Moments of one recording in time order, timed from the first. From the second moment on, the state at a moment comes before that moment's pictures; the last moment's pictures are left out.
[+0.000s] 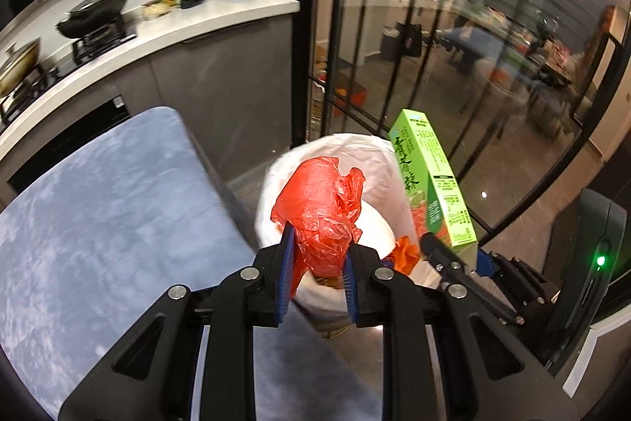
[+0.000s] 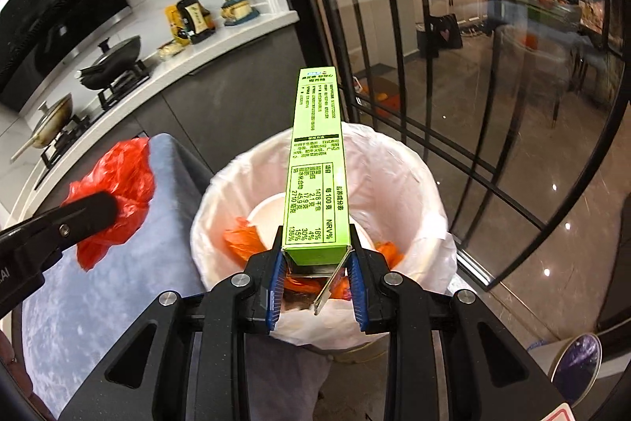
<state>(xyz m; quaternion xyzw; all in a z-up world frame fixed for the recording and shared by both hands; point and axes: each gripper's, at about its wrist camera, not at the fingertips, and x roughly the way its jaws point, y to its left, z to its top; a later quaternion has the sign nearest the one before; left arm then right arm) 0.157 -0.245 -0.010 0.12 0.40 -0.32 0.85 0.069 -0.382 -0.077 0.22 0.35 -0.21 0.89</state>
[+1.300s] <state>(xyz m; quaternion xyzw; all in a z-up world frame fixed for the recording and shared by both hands) 0.183 -0.233 -0.027 0.10 0.42 -0.29 0.85 0.082 -0.382 -0.082 0.22 0.36 -0.20 0.88</state>
